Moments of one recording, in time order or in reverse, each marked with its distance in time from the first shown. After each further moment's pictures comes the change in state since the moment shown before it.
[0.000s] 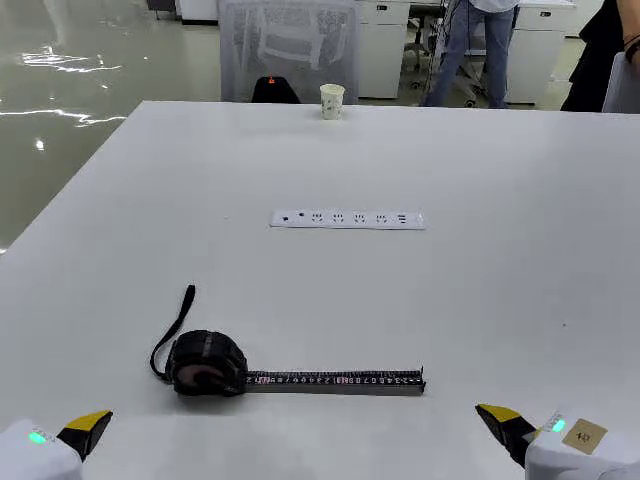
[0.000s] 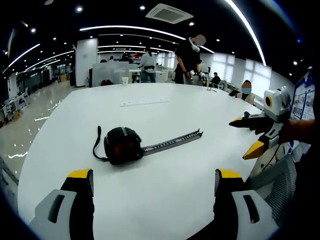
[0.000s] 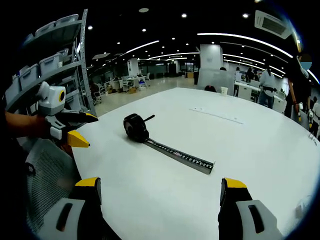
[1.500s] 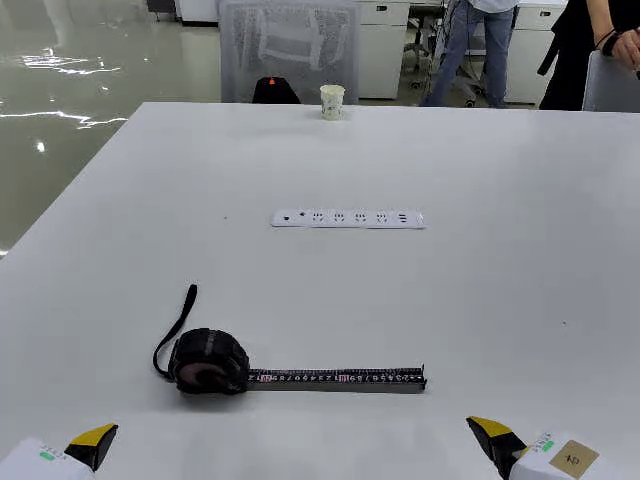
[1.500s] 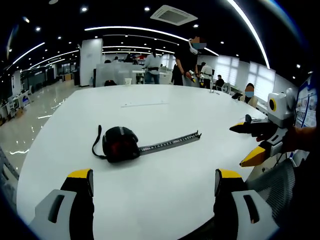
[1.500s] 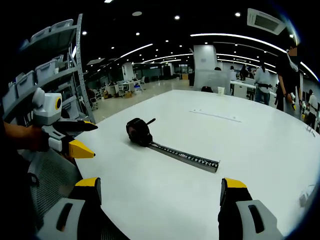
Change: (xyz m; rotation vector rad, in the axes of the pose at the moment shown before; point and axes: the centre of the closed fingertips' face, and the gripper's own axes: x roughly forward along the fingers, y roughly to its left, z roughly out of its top) left arm -0.006 -0.013 0.000 -0.020 -0.014 0.031; right arm -0.002 0.015 0.005 0.050 -0.029 -0.023
